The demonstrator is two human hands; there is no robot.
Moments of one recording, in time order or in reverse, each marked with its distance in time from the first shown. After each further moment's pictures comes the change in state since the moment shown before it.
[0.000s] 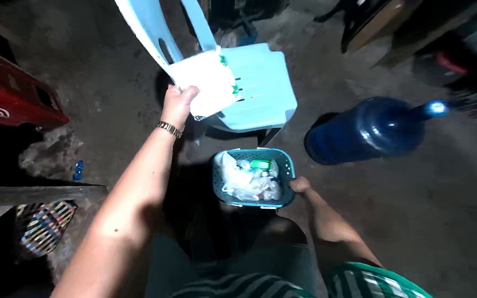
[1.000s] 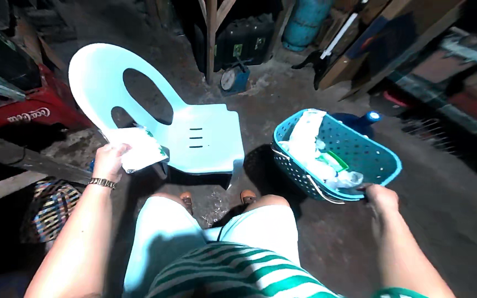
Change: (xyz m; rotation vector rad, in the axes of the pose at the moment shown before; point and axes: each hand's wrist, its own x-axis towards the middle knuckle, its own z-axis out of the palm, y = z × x) left_hand -0.235 0.006 -0.221 0.198 0.354 -0.223; right_hand -0.211 0.139 -0.087 0.751 0.714 0.077
